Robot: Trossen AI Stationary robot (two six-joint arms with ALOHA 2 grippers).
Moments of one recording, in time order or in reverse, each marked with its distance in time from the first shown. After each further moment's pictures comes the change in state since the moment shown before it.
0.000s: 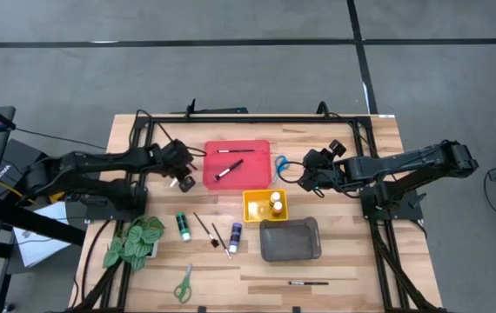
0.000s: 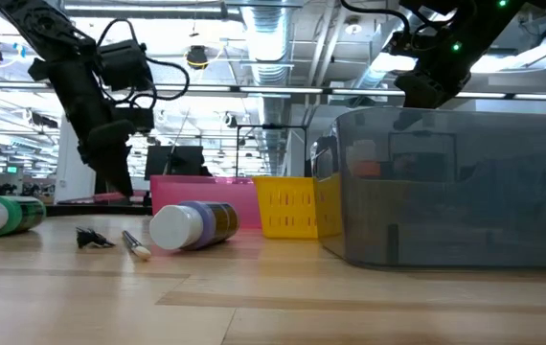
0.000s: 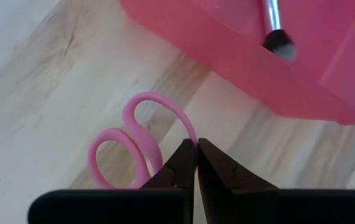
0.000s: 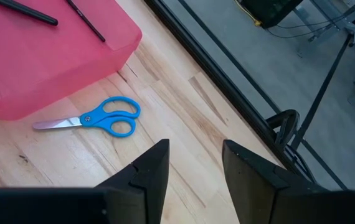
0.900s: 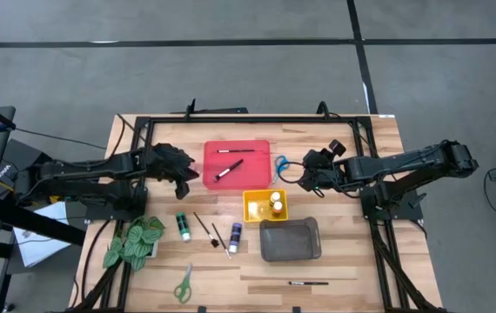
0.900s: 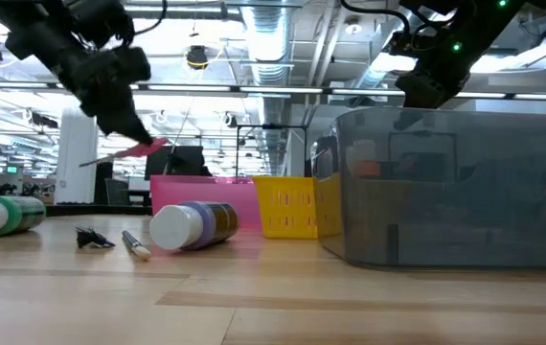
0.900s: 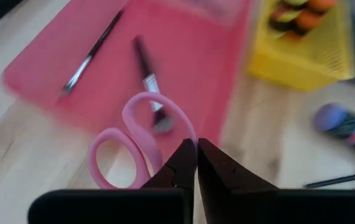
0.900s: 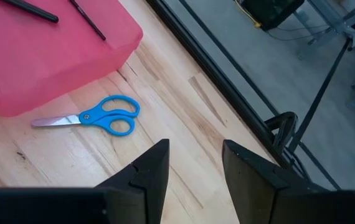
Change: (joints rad) left arm -0.159 -0.258 0.002 0.071 0.114 0.041; right arm 0.000 0.000 0.000 0.001 0.000 -0.024
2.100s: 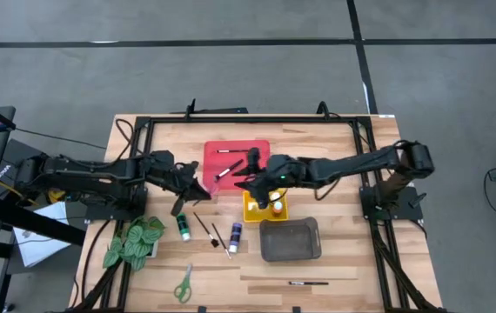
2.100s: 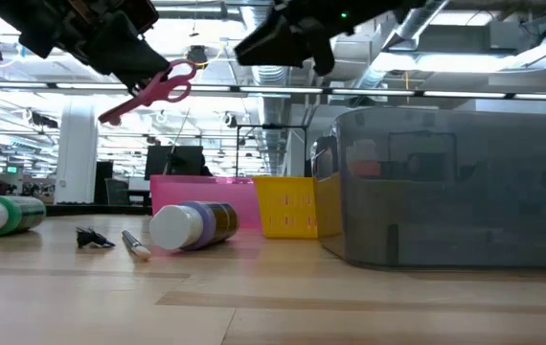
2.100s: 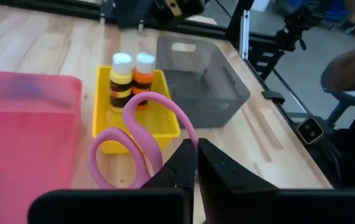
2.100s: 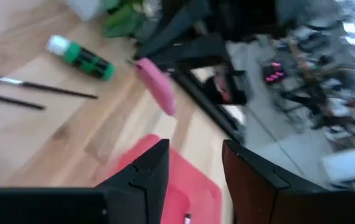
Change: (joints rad) left arm -0.189 0.053 0.002 0.360 0.306 0.024; right arm -0.038 0.424 0.318 0.854 -0.721 -1.263
